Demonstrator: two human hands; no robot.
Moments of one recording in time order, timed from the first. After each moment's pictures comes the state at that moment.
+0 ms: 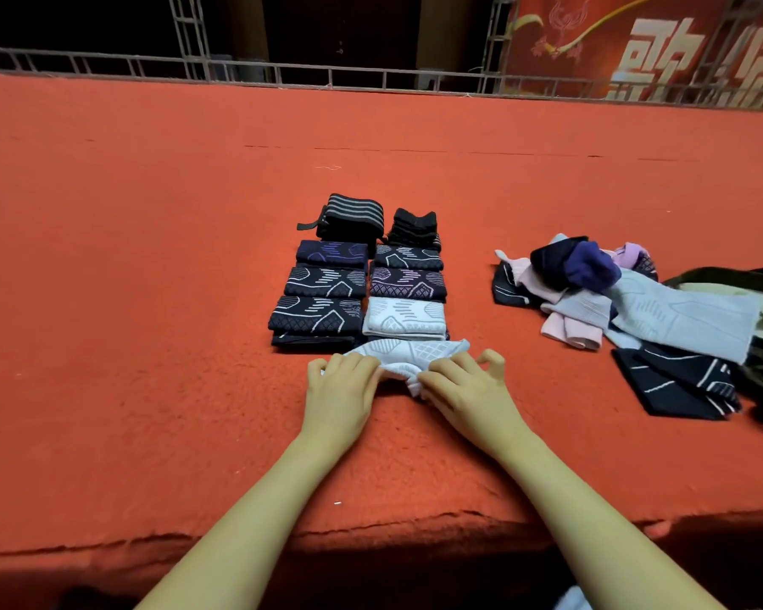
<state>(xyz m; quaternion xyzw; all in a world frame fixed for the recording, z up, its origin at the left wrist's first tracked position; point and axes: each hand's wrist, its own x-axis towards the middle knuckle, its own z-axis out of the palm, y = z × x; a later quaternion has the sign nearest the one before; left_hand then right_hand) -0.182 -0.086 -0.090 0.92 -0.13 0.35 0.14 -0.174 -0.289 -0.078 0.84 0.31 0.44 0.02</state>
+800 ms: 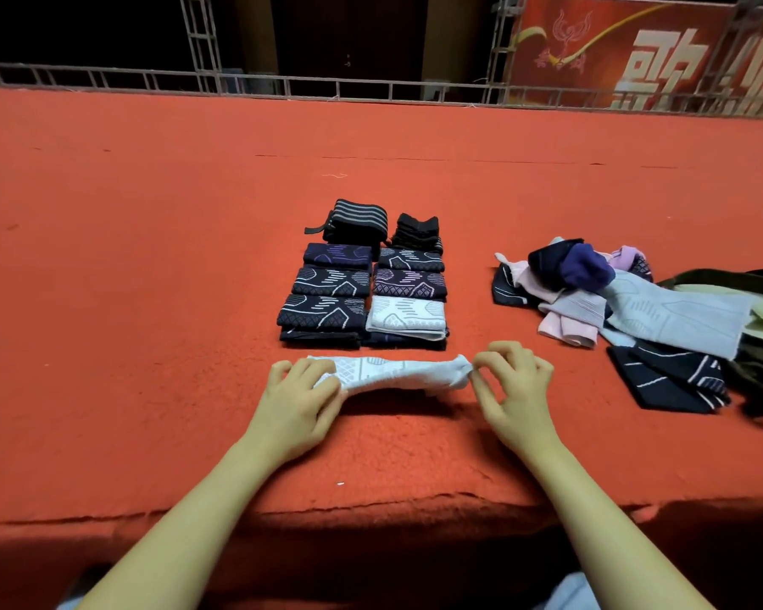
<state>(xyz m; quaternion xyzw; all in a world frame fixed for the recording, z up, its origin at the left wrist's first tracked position) -0.215 -0.025 -0.084 0.89 -0.25 0.38 0.07 -0.206 -0.319 -0.065 0.87 0.18 0.37 -0.26</state>
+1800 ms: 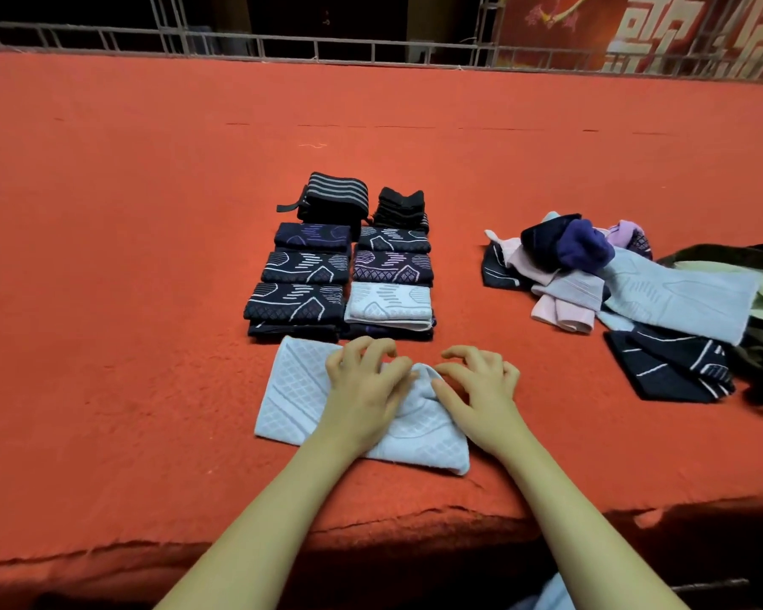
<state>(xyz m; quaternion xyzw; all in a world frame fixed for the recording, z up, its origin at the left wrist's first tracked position) -0.184 -0.130 -0.094 0.86 -0.23 0.42 0.20 -0.189 -0.310 -0.092 0.94 0.15 0.20 -0.25</state>
